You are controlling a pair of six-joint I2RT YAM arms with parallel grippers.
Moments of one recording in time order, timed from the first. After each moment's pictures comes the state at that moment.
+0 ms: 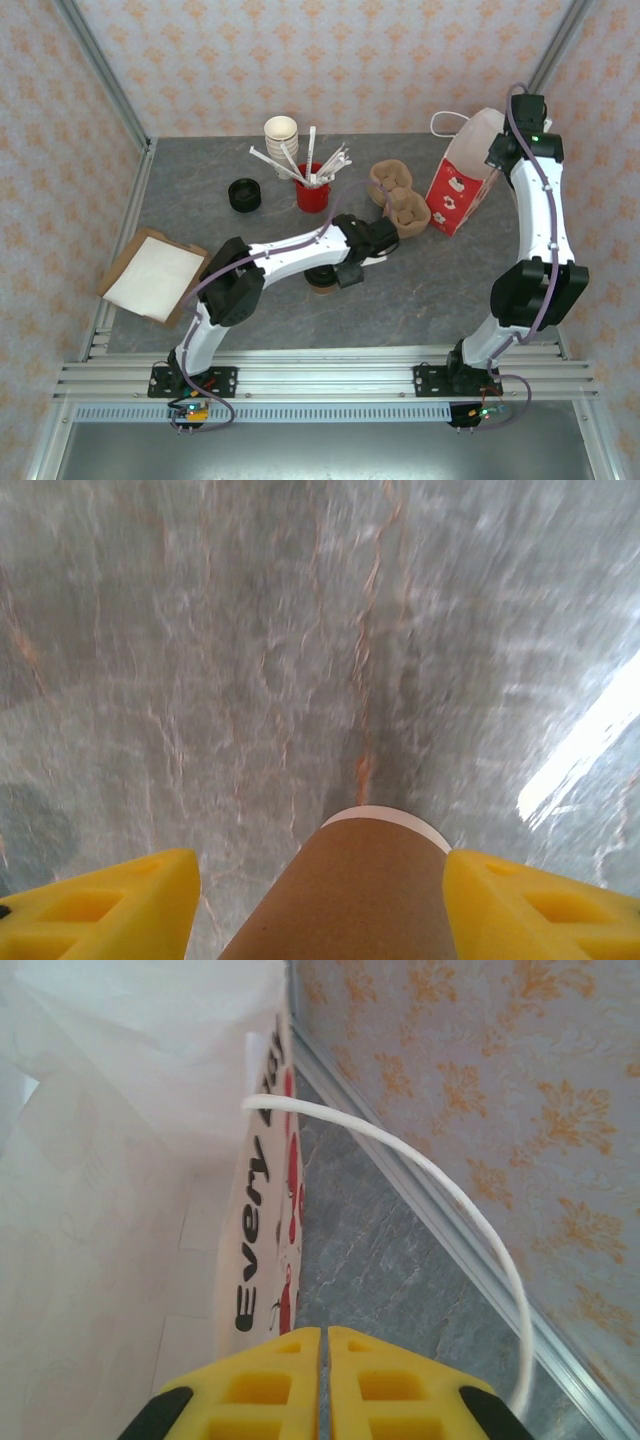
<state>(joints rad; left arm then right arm) -0.94 2.10 1.76 -1.13 -0.32 0.19 -0.15 1.66 1.81 -1.01 0.33 0.33</state>
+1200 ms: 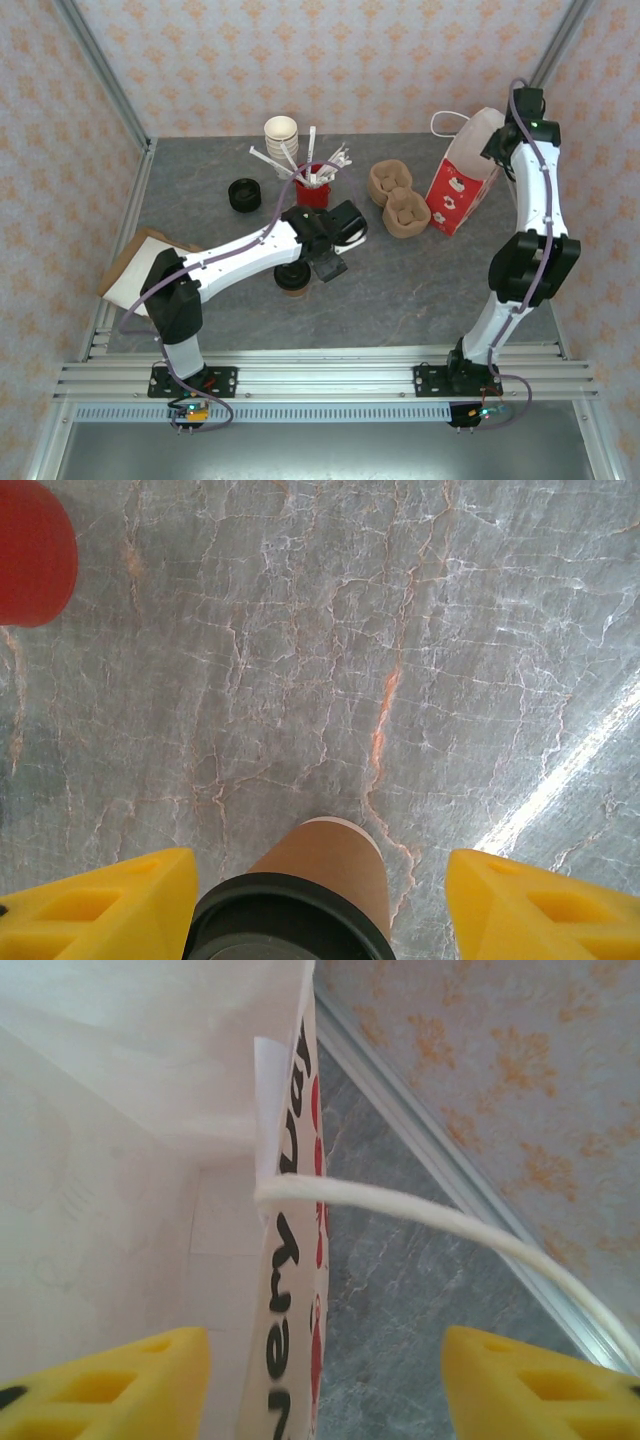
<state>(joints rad) -0.88 1.77 1.56 -1.06 -0.23 0.09 -0.20 1.87 1.97 -1.07 0.23 0.37</state>
